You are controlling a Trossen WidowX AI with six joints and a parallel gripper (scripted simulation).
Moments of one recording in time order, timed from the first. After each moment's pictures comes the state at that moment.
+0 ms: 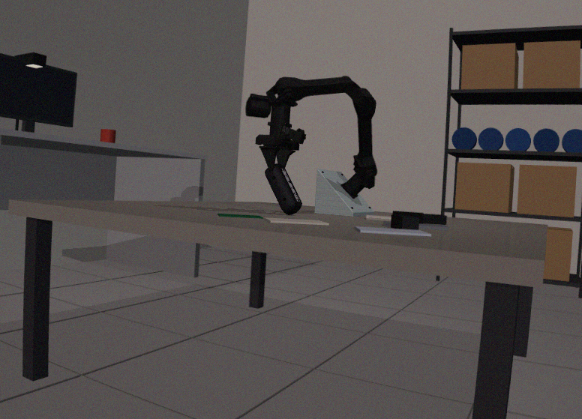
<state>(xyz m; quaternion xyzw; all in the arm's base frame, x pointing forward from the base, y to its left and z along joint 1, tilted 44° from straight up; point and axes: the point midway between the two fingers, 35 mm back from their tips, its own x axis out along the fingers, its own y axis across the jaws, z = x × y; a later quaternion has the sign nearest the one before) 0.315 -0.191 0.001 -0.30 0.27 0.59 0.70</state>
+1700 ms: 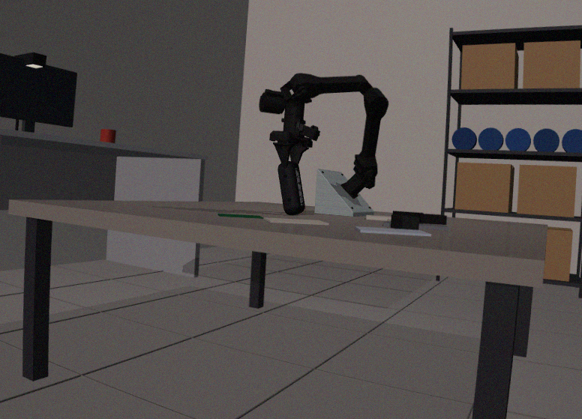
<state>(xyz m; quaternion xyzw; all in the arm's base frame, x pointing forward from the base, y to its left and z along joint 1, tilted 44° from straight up) 0.315 -0.166 0.038 -0.30 0.27 0.59 0.70</state>
